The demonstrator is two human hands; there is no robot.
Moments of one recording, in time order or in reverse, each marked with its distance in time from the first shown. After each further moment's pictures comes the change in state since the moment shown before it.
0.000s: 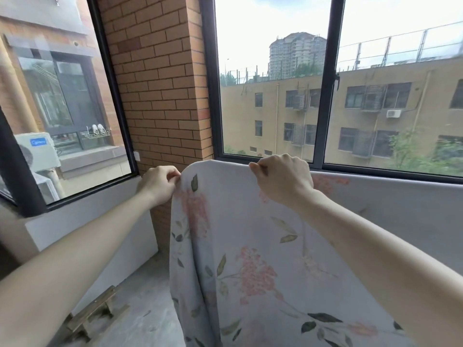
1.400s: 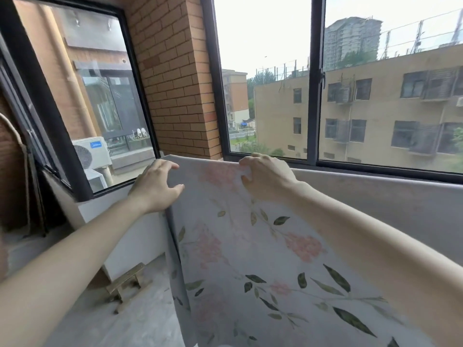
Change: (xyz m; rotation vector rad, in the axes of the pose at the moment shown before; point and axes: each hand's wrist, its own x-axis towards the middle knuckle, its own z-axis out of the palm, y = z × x) left_hand -0.176 0.232 -0.043 0.231 -0.027 -0.045; right_hand -0.078 0.161 -0.088 0.209 -0.150 -0.317
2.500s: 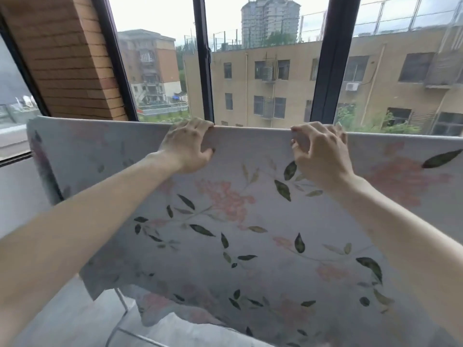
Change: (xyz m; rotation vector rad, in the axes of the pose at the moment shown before) left_hand -0.148 0.418 0.034 -0.039 -0.050 0.528; right_hand -0.383 0.240 -0.227 -0.128 0.348 0.446
